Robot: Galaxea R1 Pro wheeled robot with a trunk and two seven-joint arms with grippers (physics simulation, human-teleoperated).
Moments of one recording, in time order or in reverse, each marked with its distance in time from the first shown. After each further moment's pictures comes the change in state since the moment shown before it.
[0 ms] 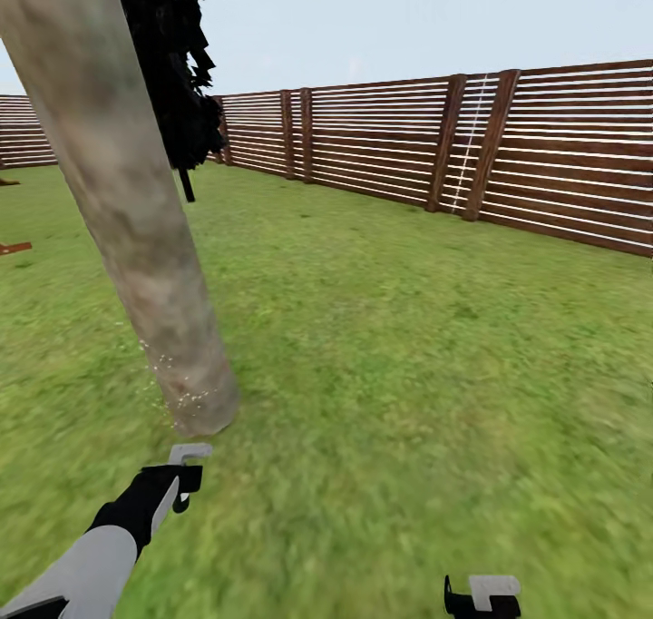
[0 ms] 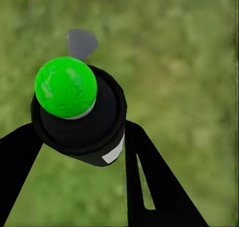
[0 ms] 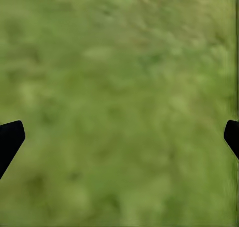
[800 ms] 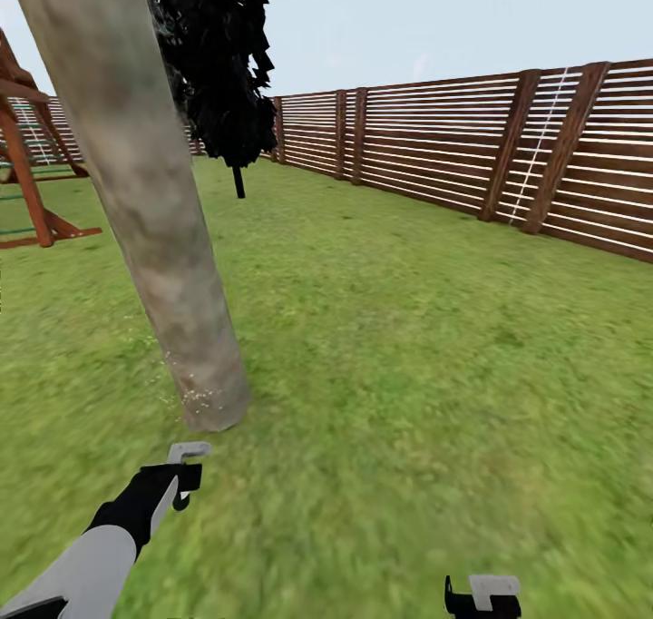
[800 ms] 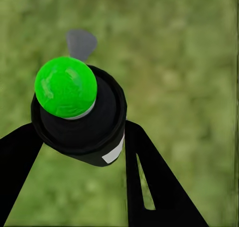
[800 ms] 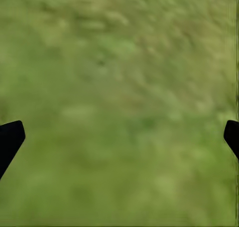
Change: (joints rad) left arm 0.000 0.002 0.002 -0.005 0.003 -0.008 -0.003; right arm 0.000 -0.001 -0.001 -0.001 -0.001 0.000 -0.002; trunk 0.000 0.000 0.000
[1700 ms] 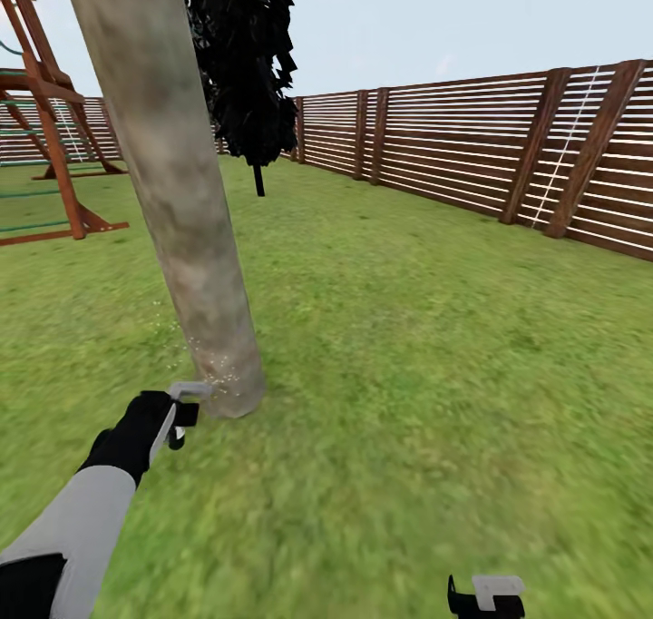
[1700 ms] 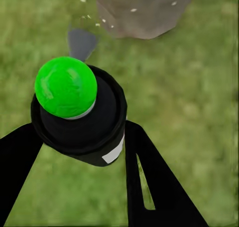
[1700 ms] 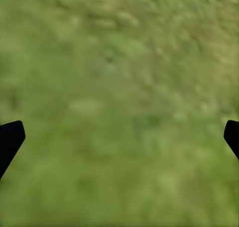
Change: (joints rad) left arm -0.139 0.036 -0.129 -0.233 0.004 0.326 -0.048; right arm 0.000 -0.008 -0.001 0.000 -0.002 0.000 -0.001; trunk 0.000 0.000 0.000
